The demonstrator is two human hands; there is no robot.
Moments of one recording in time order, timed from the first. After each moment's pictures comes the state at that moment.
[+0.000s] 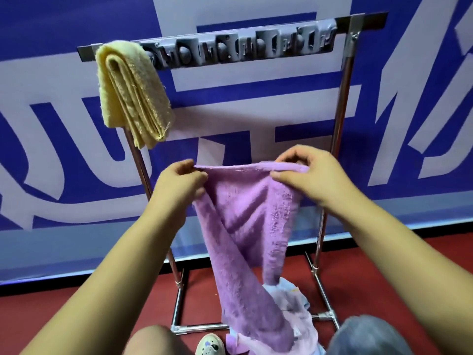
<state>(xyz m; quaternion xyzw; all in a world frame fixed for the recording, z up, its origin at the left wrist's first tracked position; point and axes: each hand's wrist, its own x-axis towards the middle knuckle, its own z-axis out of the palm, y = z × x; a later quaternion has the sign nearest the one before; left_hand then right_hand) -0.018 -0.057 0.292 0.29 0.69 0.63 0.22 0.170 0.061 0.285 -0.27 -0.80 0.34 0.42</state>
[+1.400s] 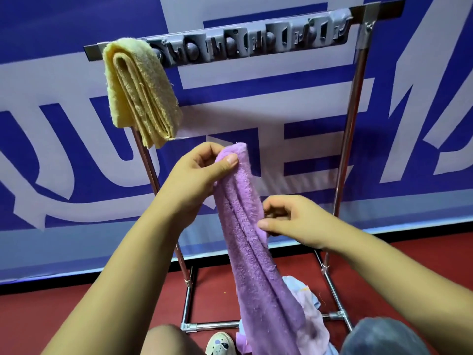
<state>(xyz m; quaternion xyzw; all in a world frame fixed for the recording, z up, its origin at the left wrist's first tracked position) -0.011 -0.068 0.310 0.48 0.59 0.59 0.28 0.148 0.035 0.238 -0.18 -0.82 0.50 0.20</state>
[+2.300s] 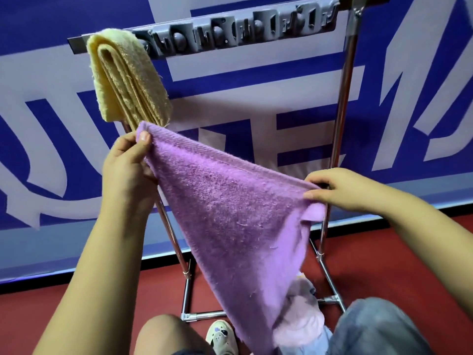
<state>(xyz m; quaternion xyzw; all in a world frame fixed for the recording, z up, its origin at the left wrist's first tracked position) -0.060 -0.085 0.310 0.30 0.48 0.80 0.20 0.209 0.092 0.253 -0.27 -0.94 0.18 0.15</state>
